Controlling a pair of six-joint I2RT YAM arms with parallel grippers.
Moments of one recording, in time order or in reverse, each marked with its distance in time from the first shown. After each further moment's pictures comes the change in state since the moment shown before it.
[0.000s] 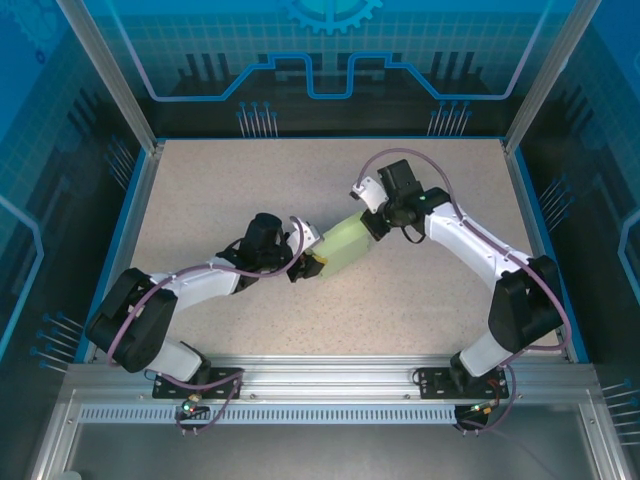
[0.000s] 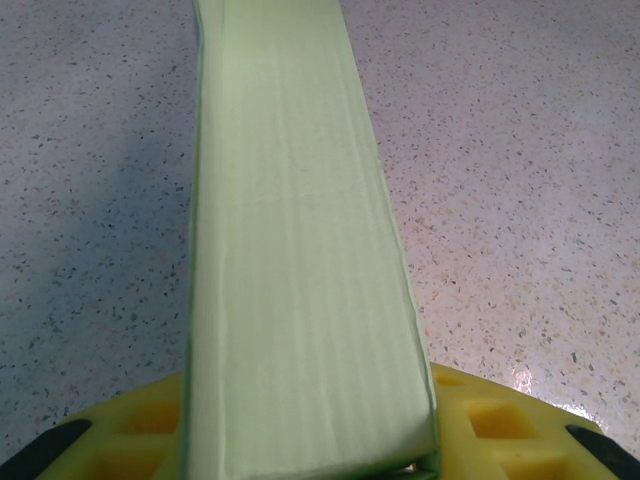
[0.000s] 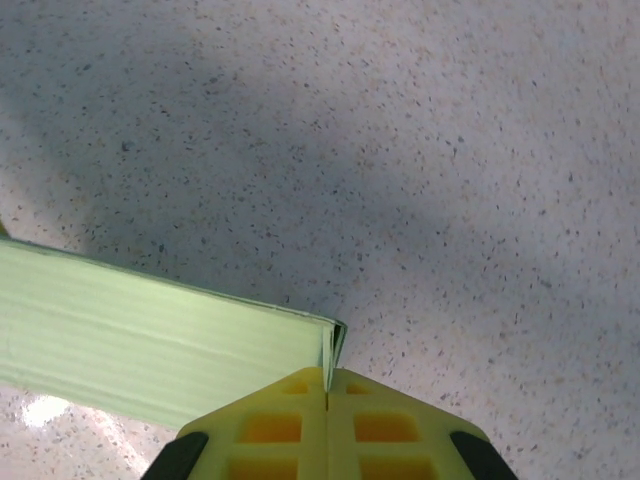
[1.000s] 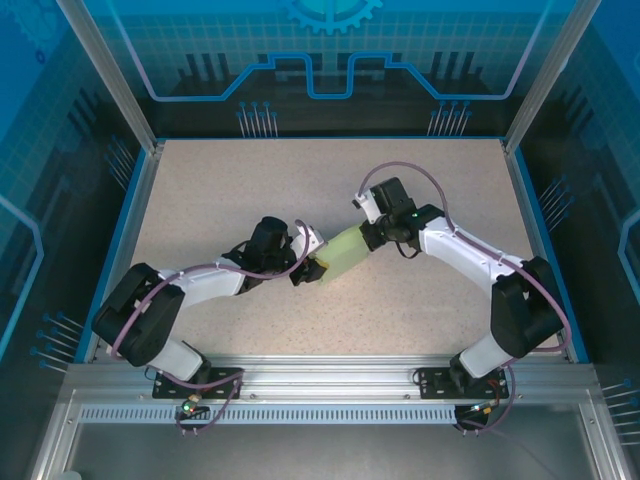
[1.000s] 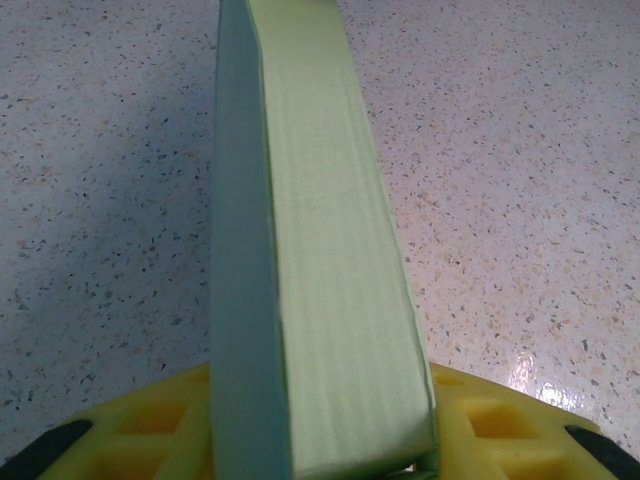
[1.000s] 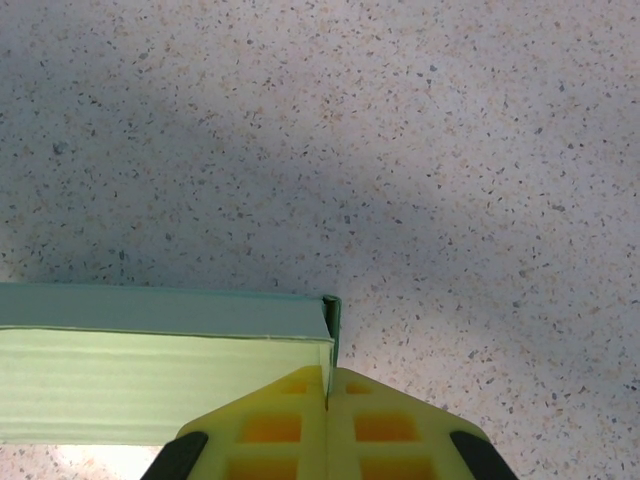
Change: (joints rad) left arm -0.025 0.044 -0.002 0.008 -0.034 -0.012; right arm 0.045 -0.027 -0.158 0.141 0.126 0.185
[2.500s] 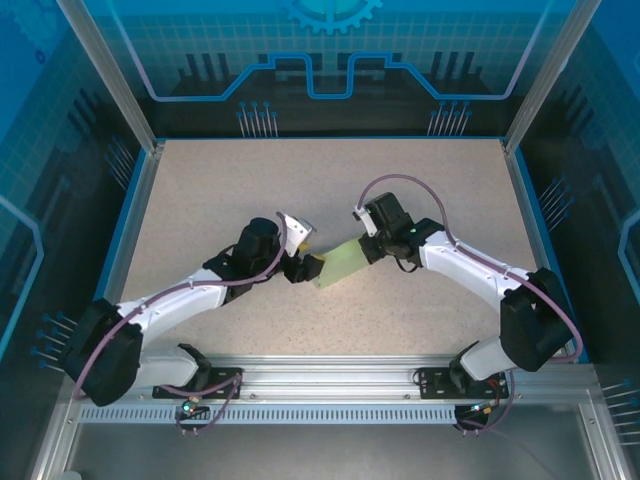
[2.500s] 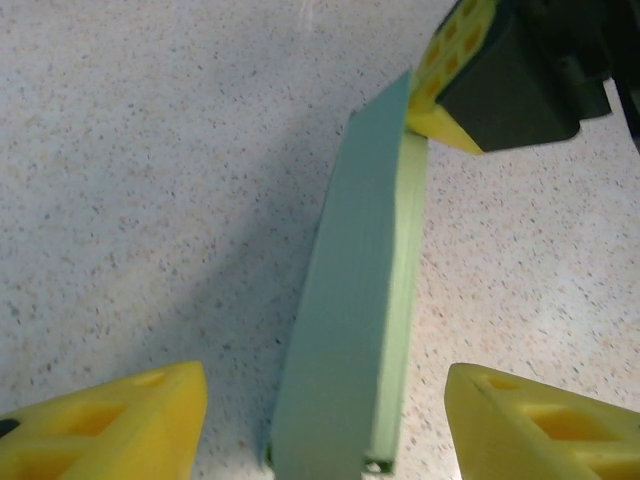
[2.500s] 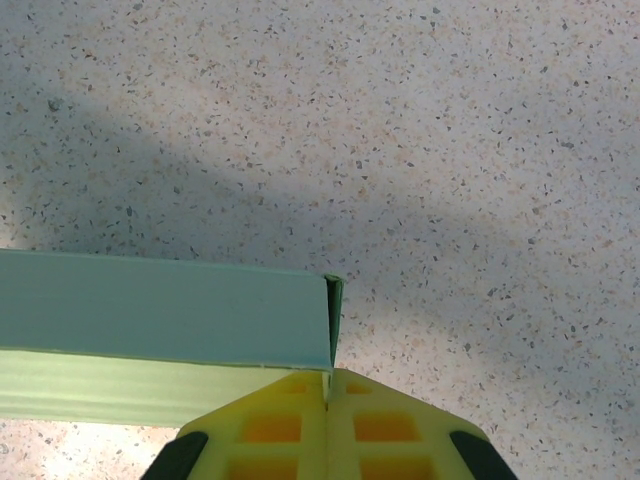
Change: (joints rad) left arm -0.063 -0.264 -0.006 -0.187 -0.200 -0.270; right arm 0.078 -0.077 -0.087 -0.012 0.097 0.101
